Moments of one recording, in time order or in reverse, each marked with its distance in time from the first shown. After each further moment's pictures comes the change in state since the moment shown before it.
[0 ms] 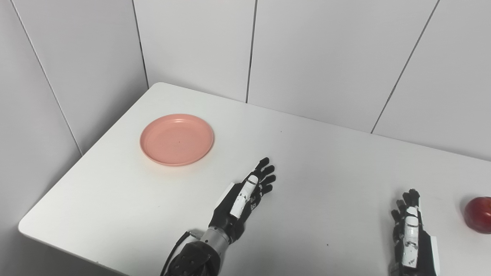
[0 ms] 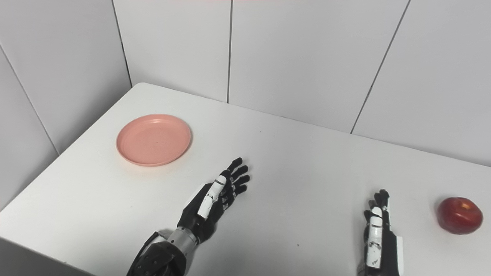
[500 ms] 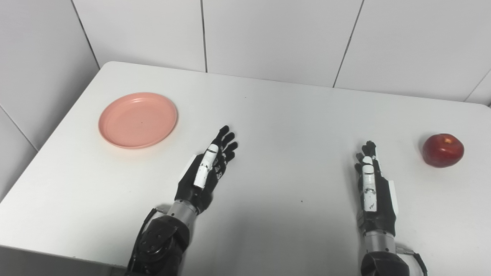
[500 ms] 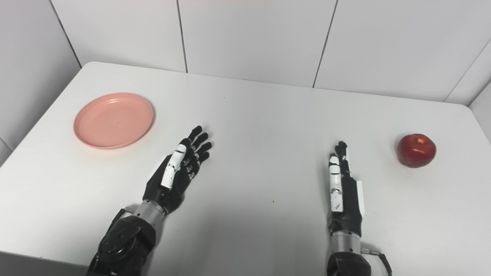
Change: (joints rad) left arm -0.002 0.030 0.022 -0.028 -0.033 0.039 -0.025; right arm 0.008 0.016 0.016 -0.015 -0.068 0.036 -0.036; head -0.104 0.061
